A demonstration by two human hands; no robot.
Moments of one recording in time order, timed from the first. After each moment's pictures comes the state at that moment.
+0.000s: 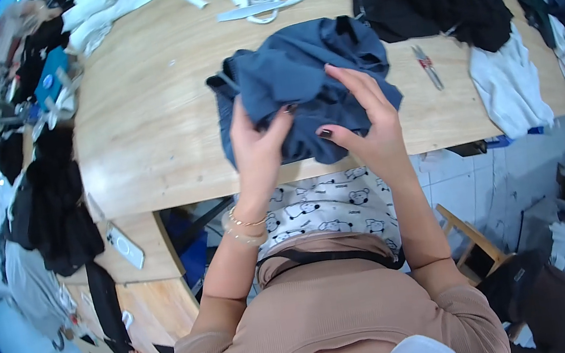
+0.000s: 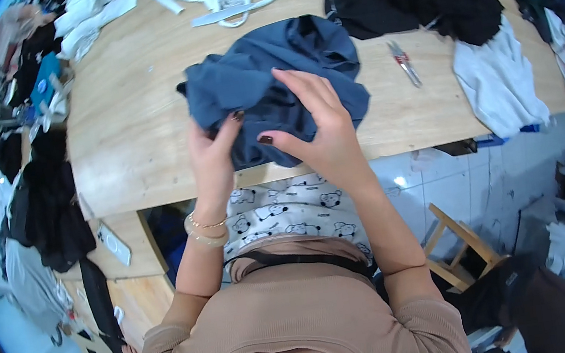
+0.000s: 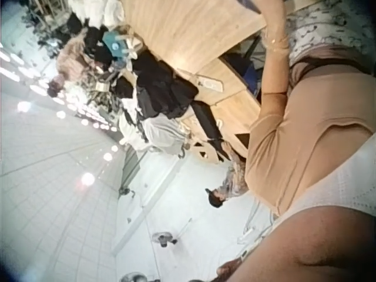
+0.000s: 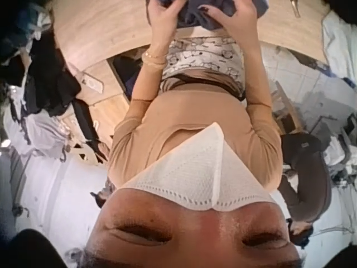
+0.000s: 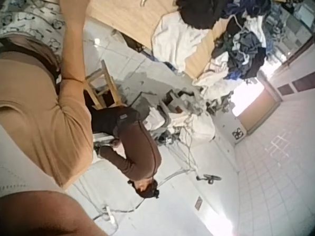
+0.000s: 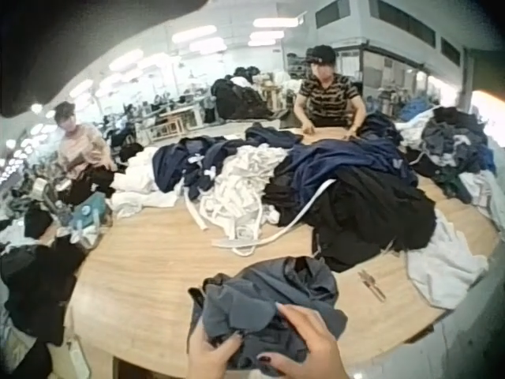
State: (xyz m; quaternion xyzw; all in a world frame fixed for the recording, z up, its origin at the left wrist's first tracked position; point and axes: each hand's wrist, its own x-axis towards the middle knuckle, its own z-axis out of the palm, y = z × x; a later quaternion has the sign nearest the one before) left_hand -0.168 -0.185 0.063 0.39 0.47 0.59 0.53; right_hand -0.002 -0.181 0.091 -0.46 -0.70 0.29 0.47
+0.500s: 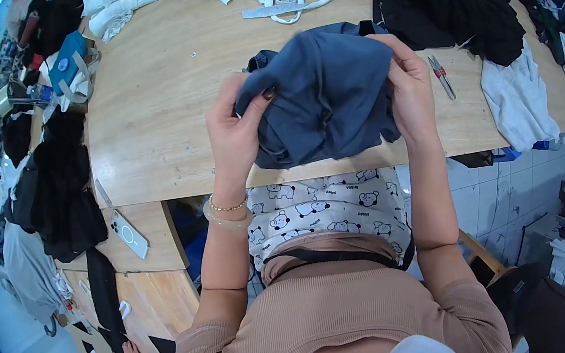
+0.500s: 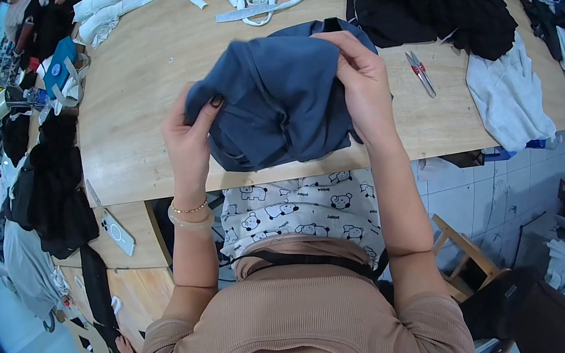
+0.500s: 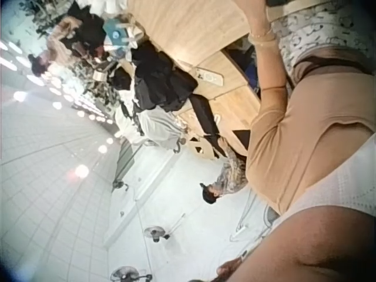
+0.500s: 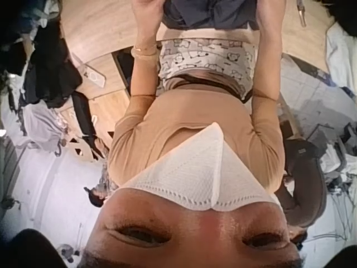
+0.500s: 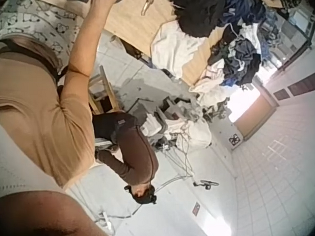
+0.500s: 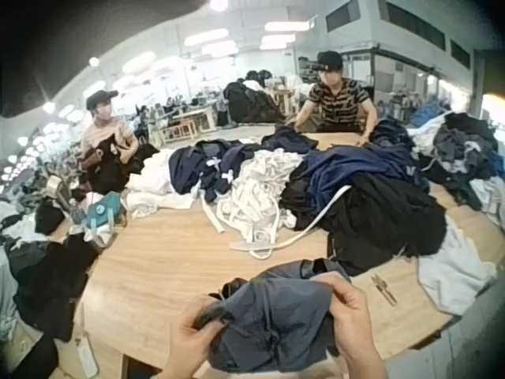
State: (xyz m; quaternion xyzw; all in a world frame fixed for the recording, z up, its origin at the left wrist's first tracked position) left_hand -0.223 -0.172 0.089 0.50 0.48 0.58 0.42; right_hand 0.000 -0.131 0.093 -0.38 -0.47 0.54 0.58
